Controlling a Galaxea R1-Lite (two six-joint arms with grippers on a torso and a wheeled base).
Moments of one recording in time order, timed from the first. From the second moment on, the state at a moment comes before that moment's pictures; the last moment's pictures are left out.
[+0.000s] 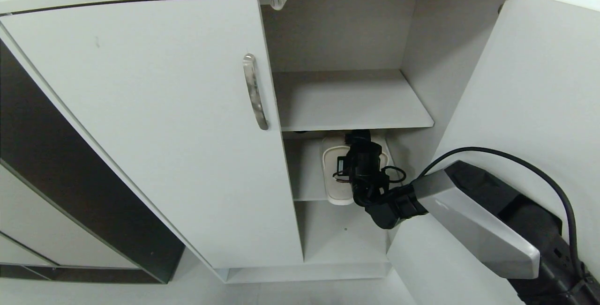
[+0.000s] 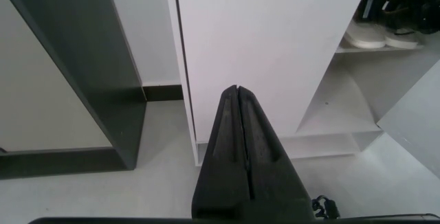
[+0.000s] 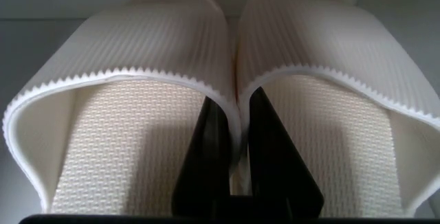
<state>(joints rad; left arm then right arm) -0.01 0.00 0.00 0.00 -0.01 0.00 0.60 2.57 -1.71 -0.80 -0.60 0.08</state>
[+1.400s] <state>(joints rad) -0.01 0.00 0.00 0.00 -0.01 0.00 0.65 2.45 -1.41 -0.96 -0.61 0.05</state>
